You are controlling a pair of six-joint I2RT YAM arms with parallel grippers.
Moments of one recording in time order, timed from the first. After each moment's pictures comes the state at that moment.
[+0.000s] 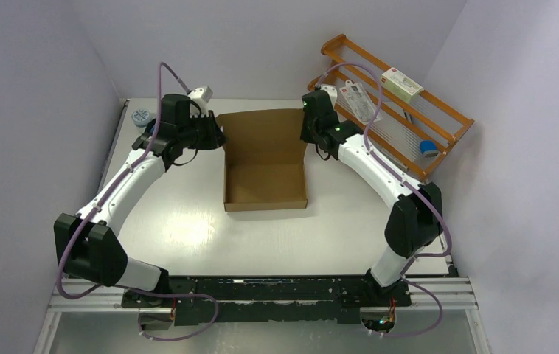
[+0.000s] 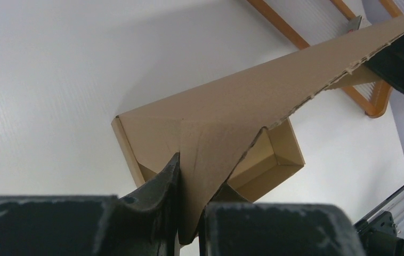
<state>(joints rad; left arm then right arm) -0.31 1.43 1.26 -0.39 0.28 -0.32 0.52 1.69 1.51 -0.51 0.30 0.46</state>
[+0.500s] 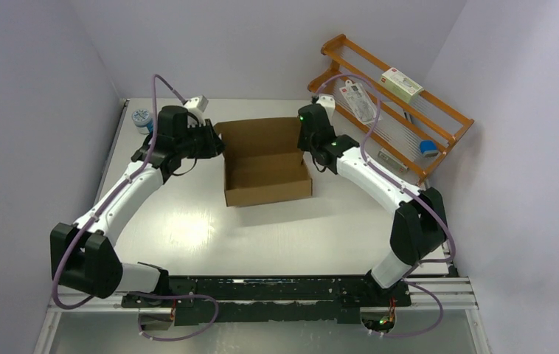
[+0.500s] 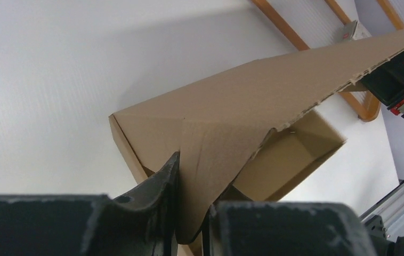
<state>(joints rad) -0.31 1.37 1.12 -0.28 0.27 -0.40 0.57 1.63 1.35 -0.35 0.39 0.48</state>
